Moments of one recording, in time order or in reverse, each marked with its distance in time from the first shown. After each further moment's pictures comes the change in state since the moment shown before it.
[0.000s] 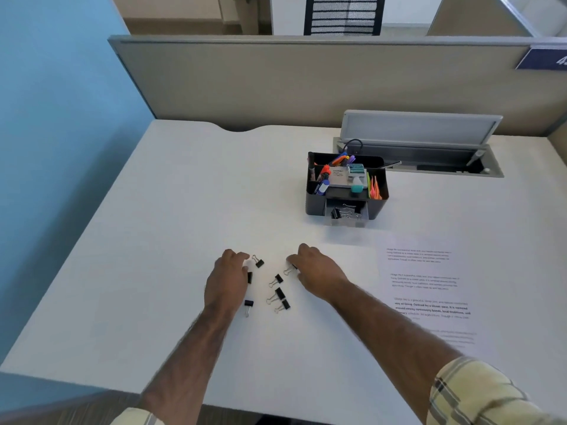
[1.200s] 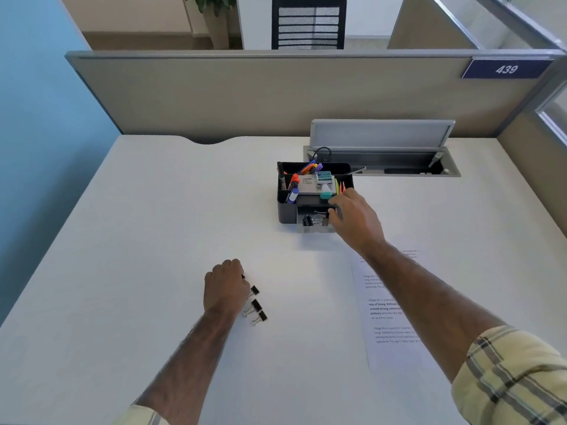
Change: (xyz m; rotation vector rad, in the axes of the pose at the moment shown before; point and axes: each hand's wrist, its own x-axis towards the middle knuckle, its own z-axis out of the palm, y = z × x) left_hand 0.015 0.044 0.025 0.212 0.005 0.088; right_hand -0.014 0.112 -0.100 0.156 0.652 0.236
